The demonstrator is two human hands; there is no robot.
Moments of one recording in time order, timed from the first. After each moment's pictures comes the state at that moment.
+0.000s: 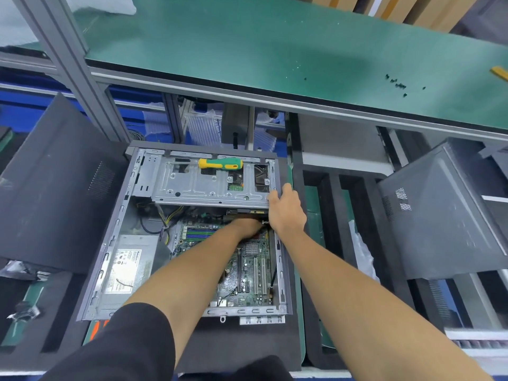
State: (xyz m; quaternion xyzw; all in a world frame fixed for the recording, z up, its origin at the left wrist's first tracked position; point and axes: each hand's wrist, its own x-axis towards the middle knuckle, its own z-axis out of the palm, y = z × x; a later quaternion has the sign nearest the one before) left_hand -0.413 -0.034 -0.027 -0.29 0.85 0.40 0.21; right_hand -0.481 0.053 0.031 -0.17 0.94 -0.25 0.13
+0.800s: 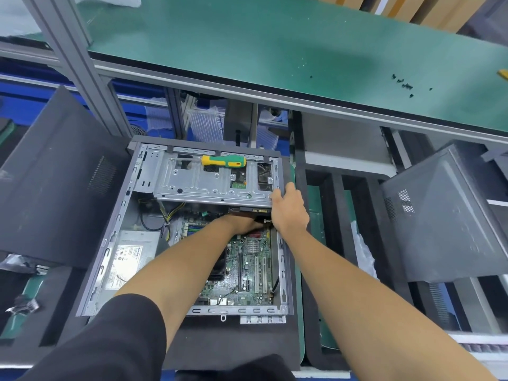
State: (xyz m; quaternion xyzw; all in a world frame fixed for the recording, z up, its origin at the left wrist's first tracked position) left_hand -0.395 -0.054 -0.009 -0.20 0.87 0.36 0.26; right_hand -0.482 0.052 0.031 -0.17 0.94 -0.26 0.14
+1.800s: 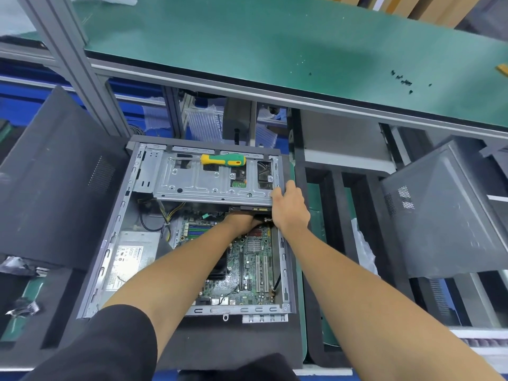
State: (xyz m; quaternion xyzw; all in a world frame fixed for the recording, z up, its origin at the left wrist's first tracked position) left_hand -0.401 -0.049 -0.030 -0.23 0.90 0.34 0.15; right_hand -0.482 0.052 0.030 -0.17 0.94 -0.25 0.13
